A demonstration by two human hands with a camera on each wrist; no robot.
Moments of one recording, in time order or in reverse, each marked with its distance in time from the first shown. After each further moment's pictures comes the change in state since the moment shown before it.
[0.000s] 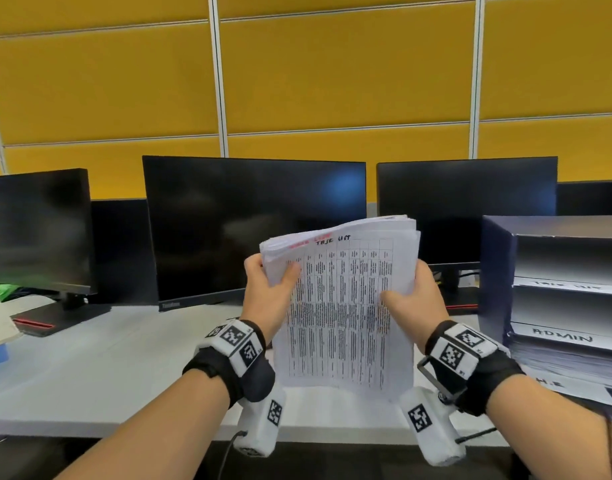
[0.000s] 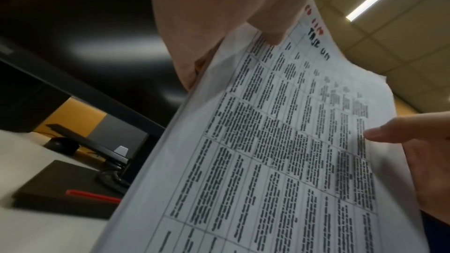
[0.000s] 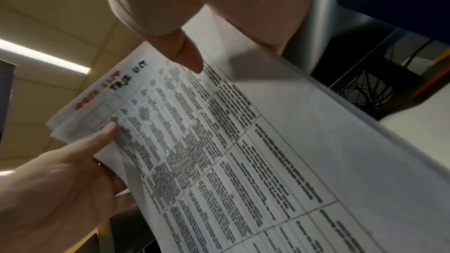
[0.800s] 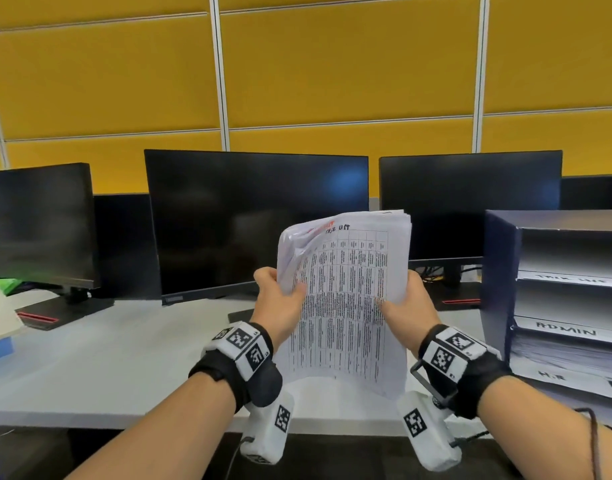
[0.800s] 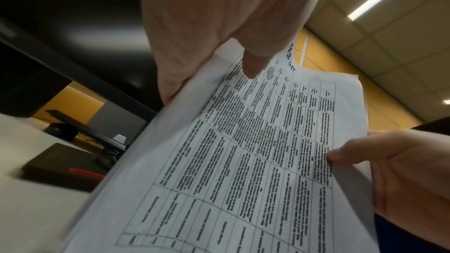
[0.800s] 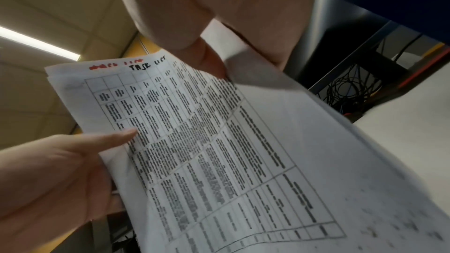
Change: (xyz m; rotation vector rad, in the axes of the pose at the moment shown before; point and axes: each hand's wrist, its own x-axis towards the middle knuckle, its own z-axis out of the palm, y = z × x) left_hand -0.012 -0.007 0.002 0.178 -0.060 -0.172; right_hand 0.000 0.021 0.011 -0.064 -0.009 0.024
